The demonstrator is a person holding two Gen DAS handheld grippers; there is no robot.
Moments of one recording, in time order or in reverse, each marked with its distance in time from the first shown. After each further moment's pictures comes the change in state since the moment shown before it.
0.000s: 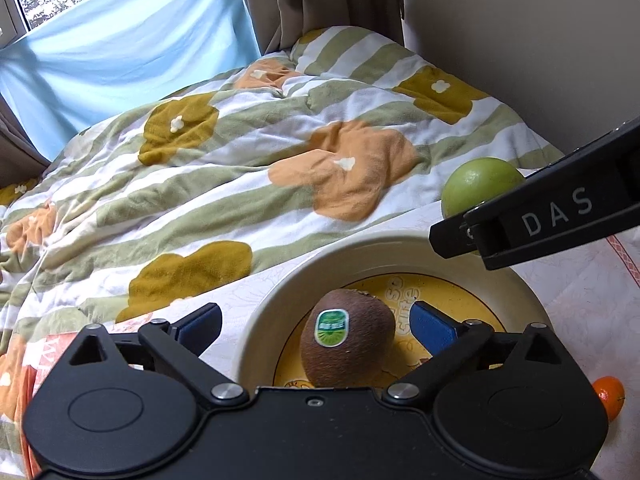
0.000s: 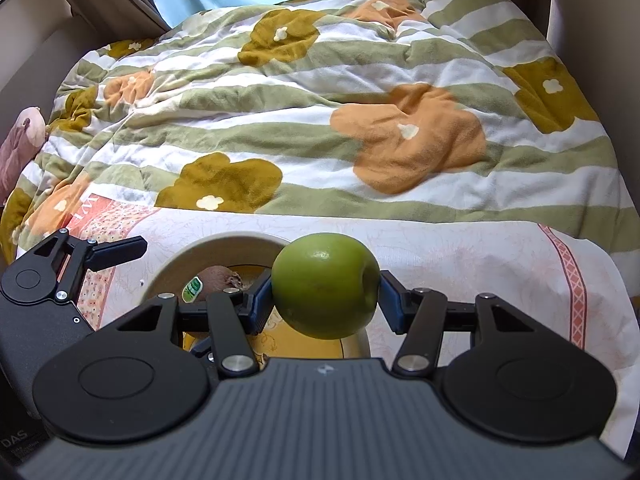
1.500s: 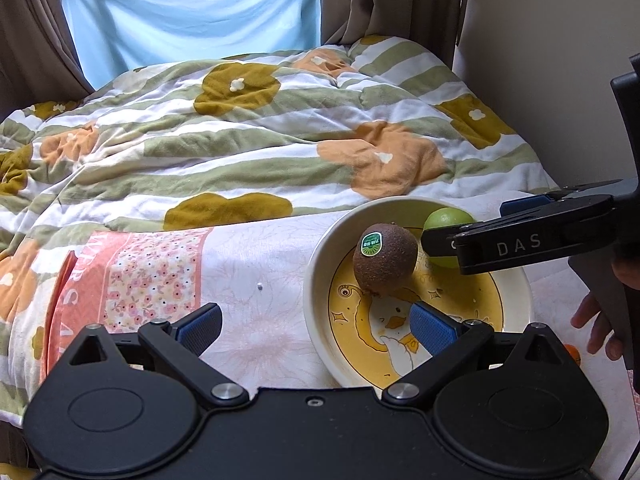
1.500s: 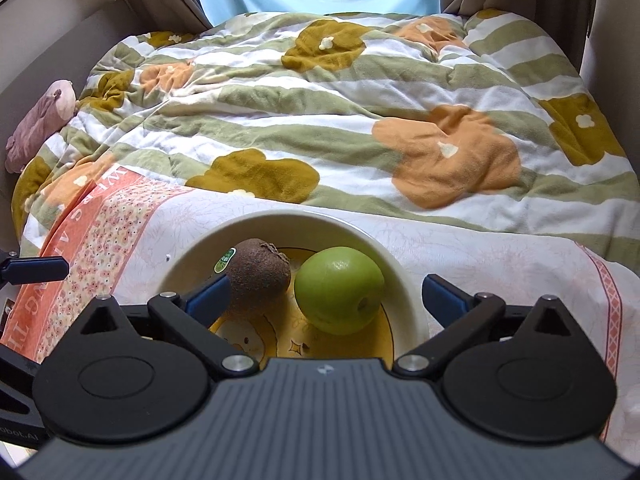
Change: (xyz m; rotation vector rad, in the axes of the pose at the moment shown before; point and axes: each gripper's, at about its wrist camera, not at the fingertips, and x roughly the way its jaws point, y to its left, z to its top) left arm -0.077 0.048 -0.047 -0.238 0.019 -0.006; right arm 0.000 0.036 -0.030 -0.122 -0.082 0.036
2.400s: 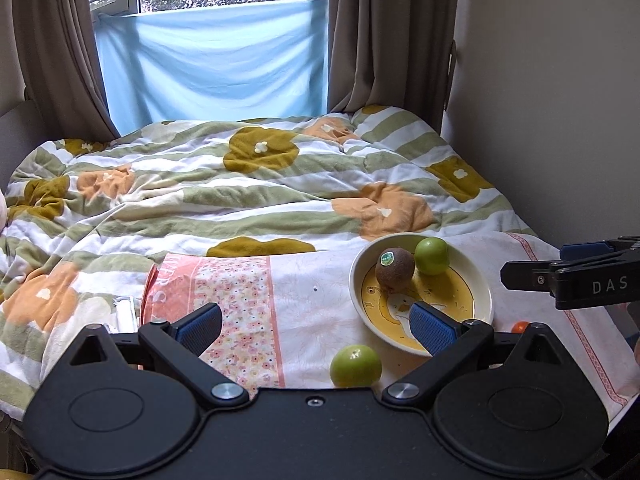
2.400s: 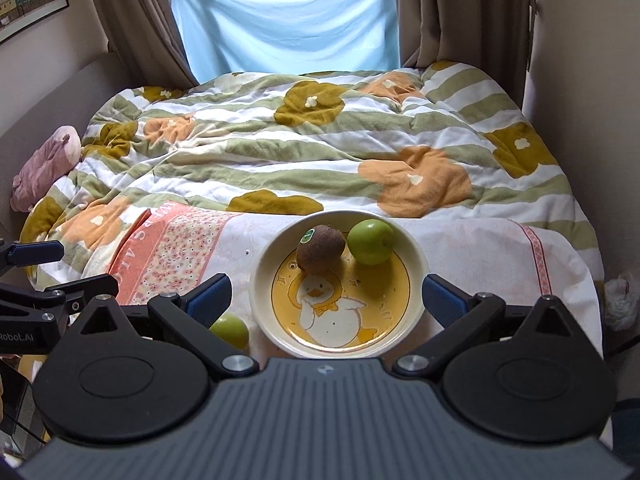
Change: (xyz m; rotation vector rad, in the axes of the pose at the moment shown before) left arm -0.136 0.060 -0.052 -0.005 -0.194 -0.037; right arm -0.167 0.095 -0.076 0.102 -0.171 -0.108
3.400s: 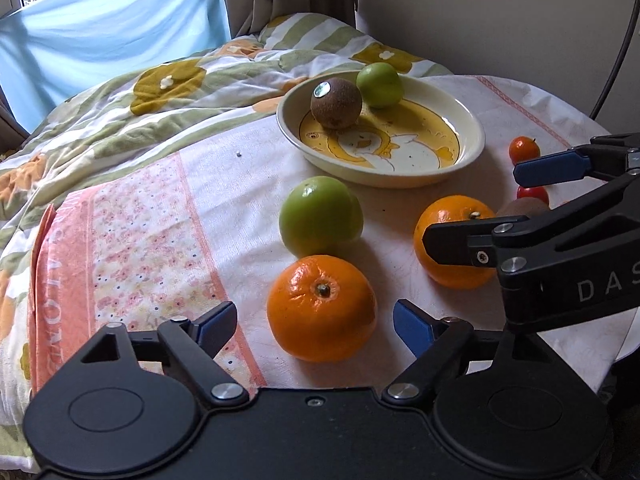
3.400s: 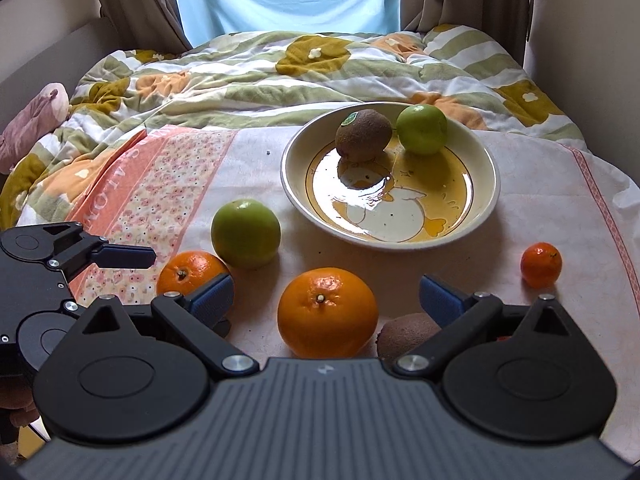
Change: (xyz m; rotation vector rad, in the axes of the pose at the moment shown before) left arm 0.106 -0.009 -0.108 0.279 0.184 -0.157; right arm 0.077 0.054 -0.107 -0.050 0.063 -0.047
